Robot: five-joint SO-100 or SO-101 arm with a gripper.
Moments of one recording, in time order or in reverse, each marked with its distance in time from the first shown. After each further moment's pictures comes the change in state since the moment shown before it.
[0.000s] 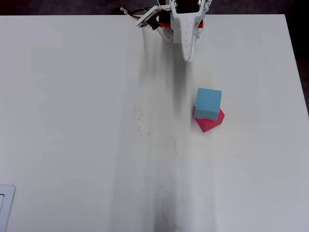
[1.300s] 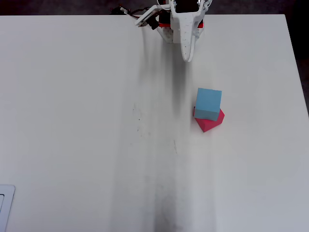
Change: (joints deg) arm 0.5 0.2 0.0 -0.5 0.0
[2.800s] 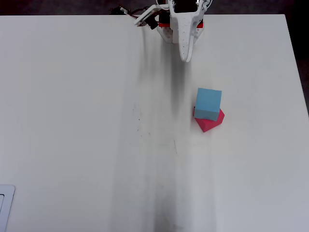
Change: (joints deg) arm 1.9 0.0 0.0 0.0 0.0
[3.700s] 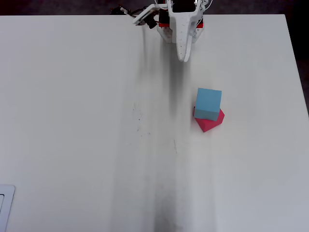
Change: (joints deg) arm 0.9 0.0 0.0 0.0 0.0
